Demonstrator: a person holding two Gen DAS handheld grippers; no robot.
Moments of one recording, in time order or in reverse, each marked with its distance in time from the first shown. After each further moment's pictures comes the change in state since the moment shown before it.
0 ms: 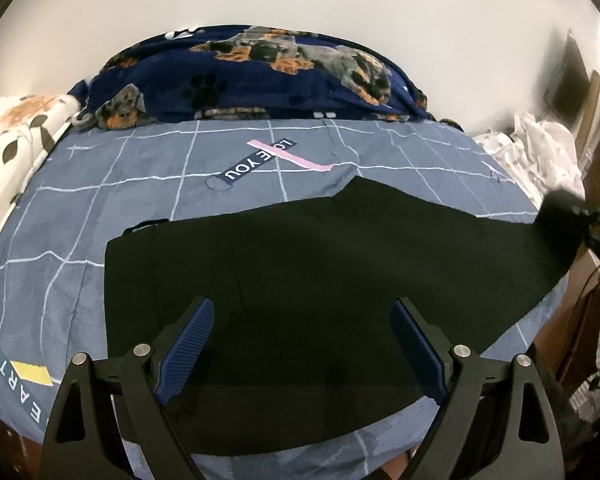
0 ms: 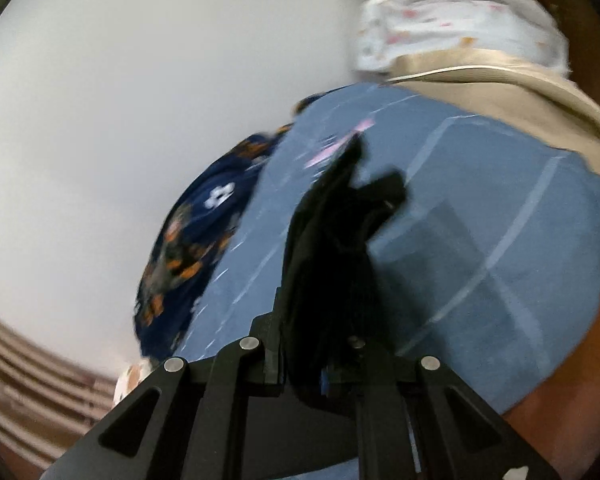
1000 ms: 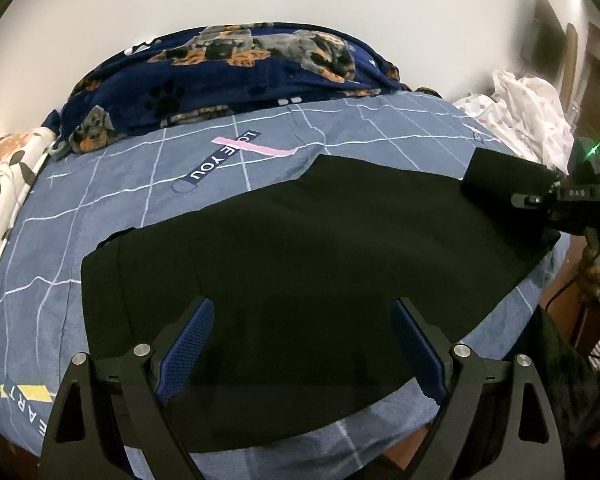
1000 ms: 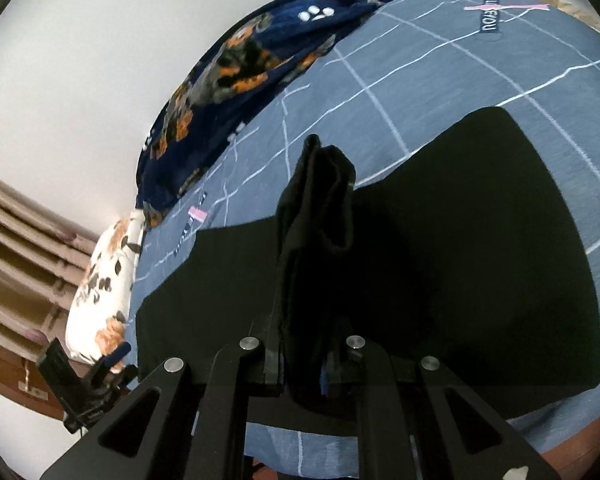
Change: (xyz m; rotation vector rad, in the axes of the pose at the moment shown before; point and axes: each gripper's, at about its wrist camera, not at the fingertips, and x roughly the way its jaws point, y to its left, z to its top) left arm 0.011 -0.035 -0.007 0.135 0.040 0.001; right arm 0.120 0.097 -0.150 -0.289 0.375 -0.016
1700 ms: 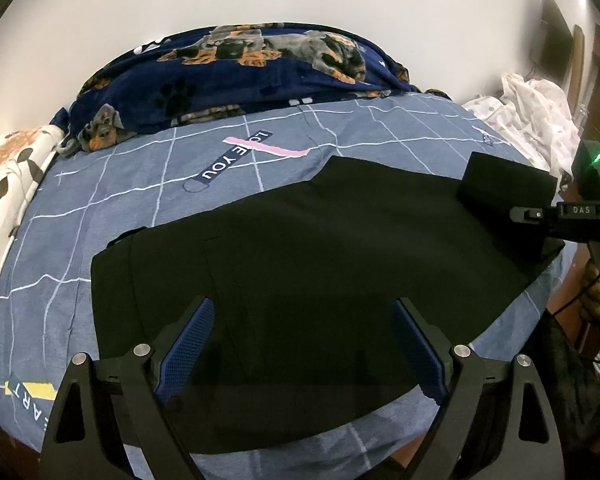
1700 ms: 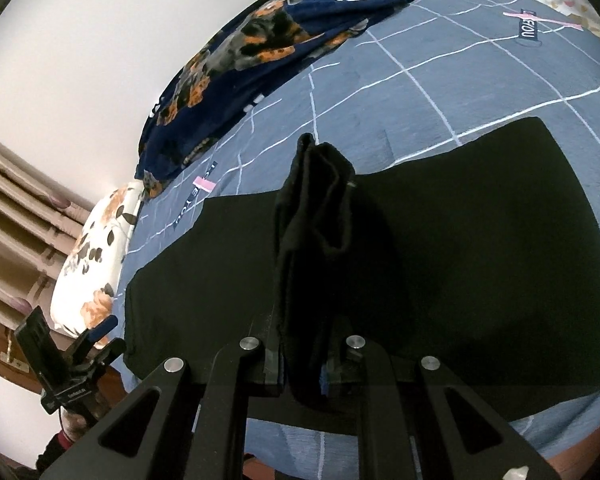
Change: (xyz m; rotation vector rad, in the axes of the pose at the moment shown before) left arm -0.001 0.004 0.001 -0.010 0.000 0.028; right arm 0.019 0.031 -0.014 -0.091 0.036 -0.035
